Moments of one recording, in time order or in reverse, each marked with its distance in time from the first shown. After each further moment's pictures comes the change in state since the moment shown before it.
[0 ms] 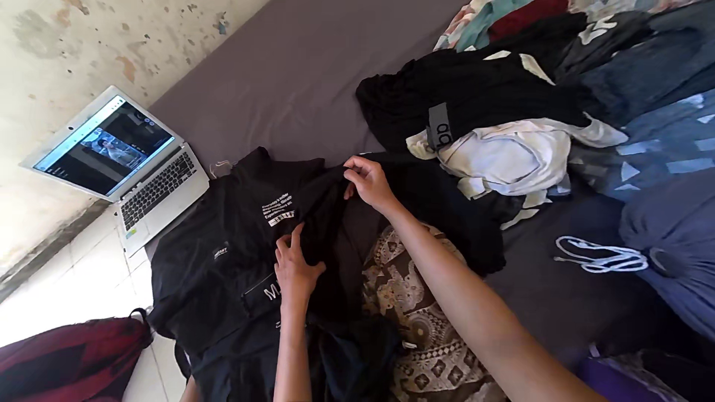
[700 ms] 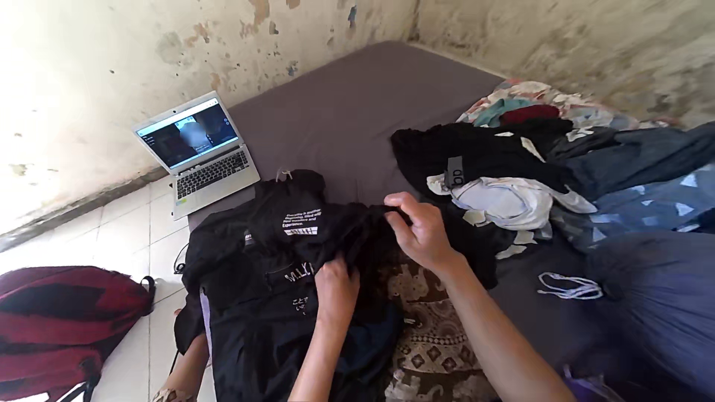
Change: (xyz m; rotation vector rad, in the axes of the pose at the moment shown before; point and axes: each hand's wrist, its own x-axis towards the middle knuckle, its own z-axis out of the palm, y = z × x) left_hand -0.115 0.010 -0.021 -0.094 0.234 0.214; right_hand -0.086 -0.155 0.050 -0.595 0.002 -0.766
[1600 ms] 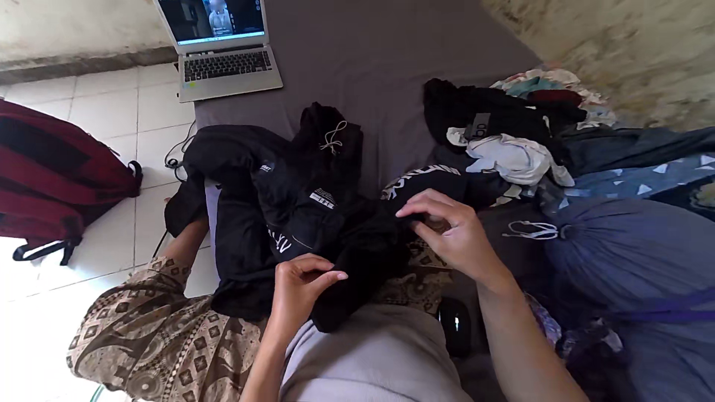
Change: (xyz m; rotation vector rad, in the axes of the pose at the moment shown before) left_hand -0.196 -0.111 -0.024 -0.951 0.165 0.117; right_hand -0.101 -0.116 -0.037 0.168 -0.505 0.298
